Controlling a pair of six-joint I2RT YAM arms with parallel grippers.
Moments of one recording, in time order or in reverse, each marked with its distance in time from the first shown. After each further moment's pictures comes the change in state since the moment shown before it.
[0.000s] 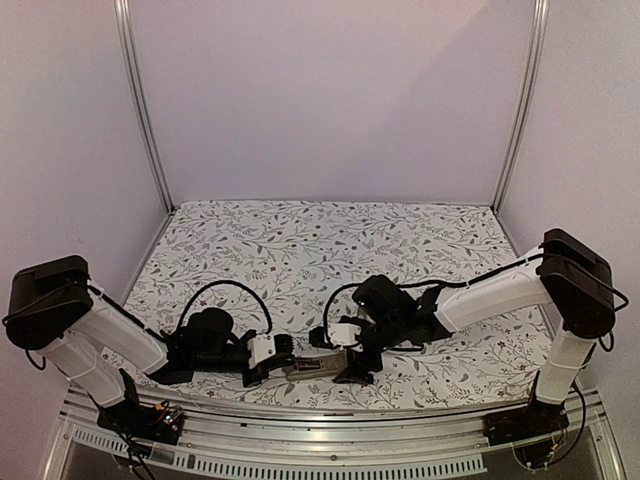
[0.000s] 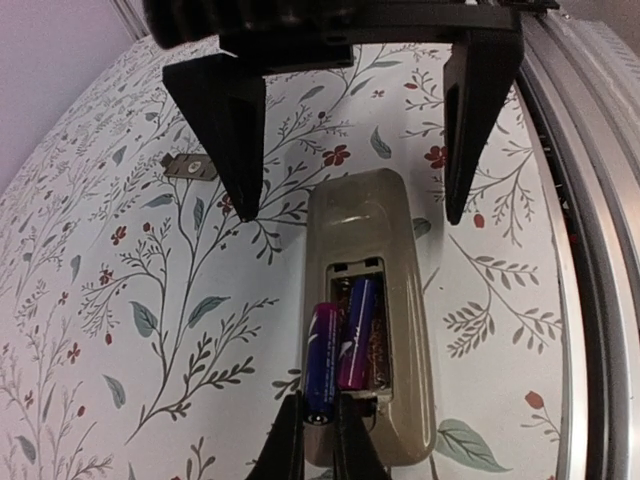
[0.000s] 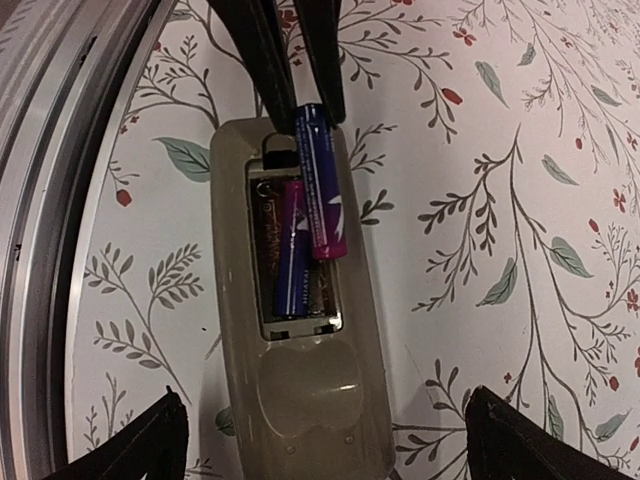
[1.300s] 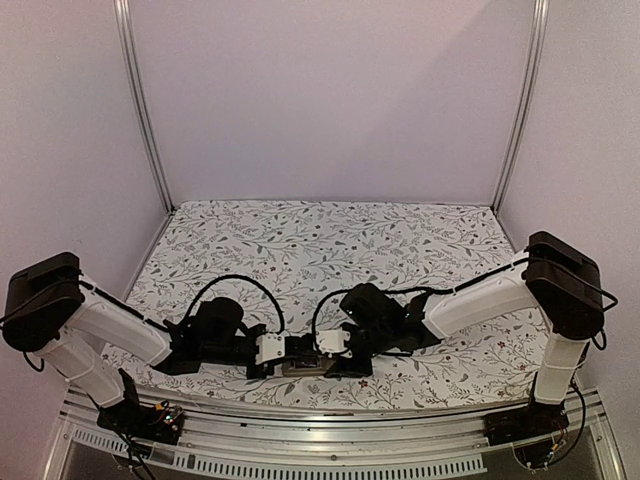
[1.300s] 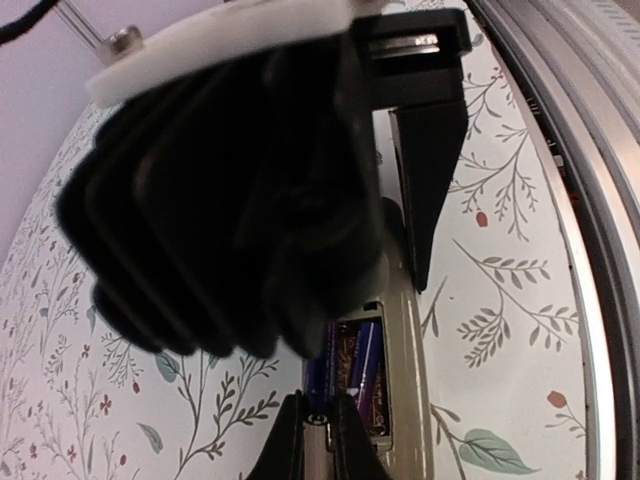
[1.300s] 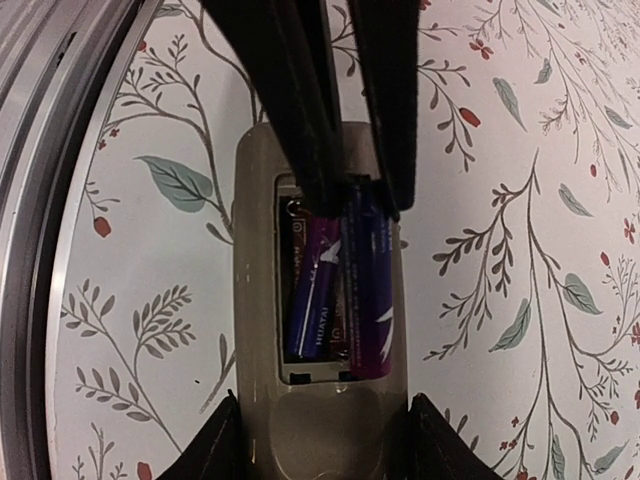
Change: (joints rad) left arm 0.004 -0.025 0.103 -0.179 0.024 0.176; right arm 0.041 0.076 0.047 0.026 0.082 -0.011
